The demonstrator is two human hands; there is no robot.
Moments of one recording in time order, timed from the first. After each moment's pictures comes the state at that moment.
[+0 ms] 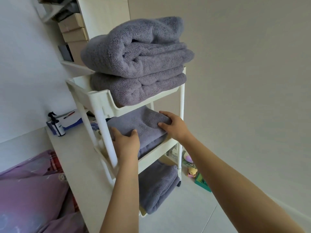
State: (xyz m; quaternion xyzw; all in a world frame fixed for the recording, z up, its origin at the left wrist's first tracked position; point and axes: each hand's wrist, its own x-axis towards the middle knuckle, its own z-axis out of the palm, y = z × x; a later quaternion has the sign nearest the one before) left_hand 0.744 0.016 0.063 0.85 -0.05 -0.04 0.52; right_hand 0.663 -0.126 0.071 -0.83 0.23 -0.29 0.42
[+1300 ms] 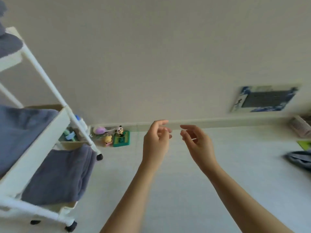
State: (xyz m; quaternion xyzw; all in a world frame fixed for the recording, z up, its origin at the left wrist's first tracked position) left_hand 0.458 -0.005 -0.011 0.56 -0.57 -0.36 0.49; right_hand 0.327 0.005 -0.030 -0.56 0.57 -0.51 0.31
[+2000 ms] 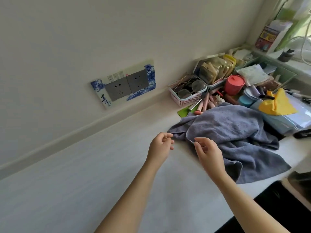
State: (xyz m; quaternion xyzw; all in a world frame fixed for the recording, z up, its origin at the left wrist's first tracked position) left_hand 0.003 0.000 -0.124 0.50 -0.62 -0.58 0.17; right_hand -0.122 0.111 -0.153 -0.32 0.83 -0.42 0.18
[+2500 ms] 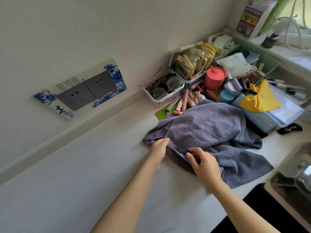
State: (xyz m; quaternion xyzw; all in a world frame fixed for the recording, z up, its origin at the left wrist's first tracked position) left_hand -0.110 -0.003 -0.180 0.55 -0.46 -0.69 0.09; right_hand -0.202 0.137 -0.208 -0.37 0.86 -0.31 0.15
